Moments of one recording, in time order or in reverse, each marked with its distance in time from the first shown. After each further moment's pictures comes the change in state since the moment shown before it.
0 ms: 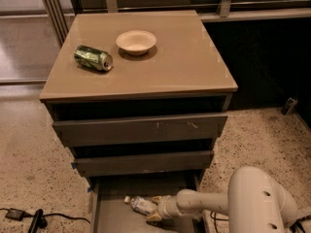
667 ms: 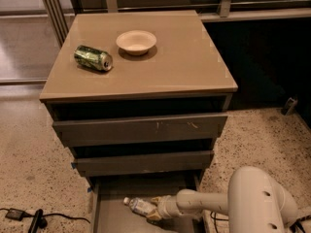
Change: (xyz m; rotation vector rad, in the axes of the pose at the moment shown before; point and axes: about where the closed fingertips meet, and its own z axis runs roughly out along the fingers) arm 0.000 0.000 0.000 0.000 0.000 0.000
